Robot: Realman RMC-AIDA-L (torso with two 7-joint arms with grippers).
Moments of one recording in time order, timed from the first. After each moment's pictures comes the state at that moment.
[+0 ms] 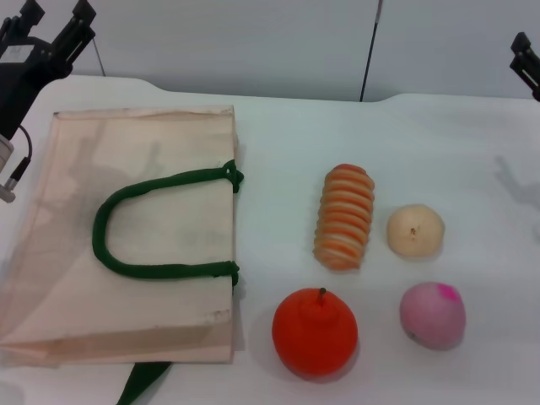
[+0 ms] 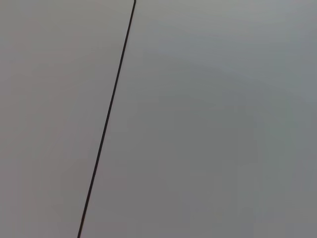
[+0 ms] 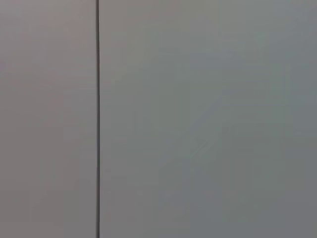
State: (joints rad) left arm -0.57 -2.03 0.23 0.14 -1.84 -1.38 2.41; right arm 0.70 2.03 0.76 -0.04 -2.27 -1.14 0.39
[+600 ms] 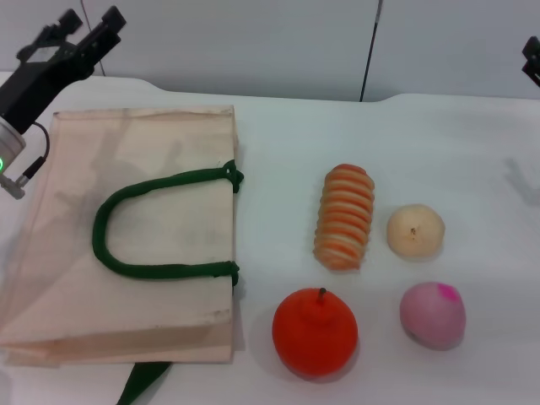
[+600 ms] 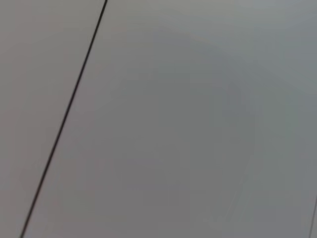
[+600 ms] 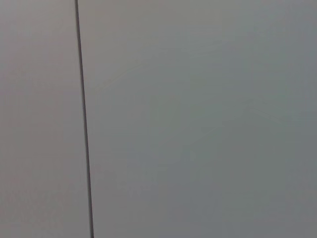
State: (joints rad) left arm -0.59 -2.02 0.25 0.24 -1.67 -1.34 2.14; right arm 0.70 2.02 0.74 -0.09 -2.28 -1.15 0.51
